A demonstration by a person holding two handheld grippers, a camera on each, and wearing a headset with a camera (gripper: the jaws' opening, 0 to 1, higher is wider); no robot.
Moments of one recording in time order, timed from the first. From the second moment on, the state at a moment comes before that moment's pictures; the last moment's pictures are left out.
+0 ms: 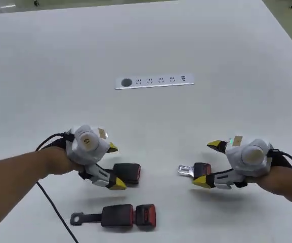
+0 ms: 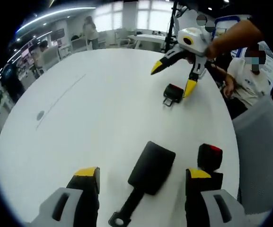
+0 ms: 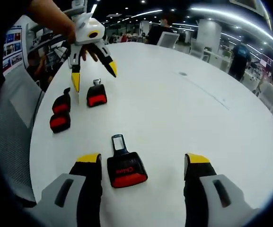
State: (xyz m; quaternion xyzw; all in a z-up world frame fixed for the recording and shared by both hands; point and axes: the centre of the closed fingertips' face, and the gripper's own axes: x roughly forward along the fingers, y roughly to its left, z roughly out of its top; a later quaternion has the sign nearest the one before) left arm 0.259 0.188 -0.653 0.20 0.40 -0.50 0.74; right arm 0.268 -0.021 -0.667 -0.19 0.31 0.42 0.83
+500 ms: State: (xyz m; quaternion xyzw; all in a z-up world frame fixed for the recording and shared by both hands) left arm 0.258 0.219 -0.616 0.09 0.34 -0.38 0.86; right arm 0.263 -0.018 -0.624 -0.09 0.26 0.30 0.91
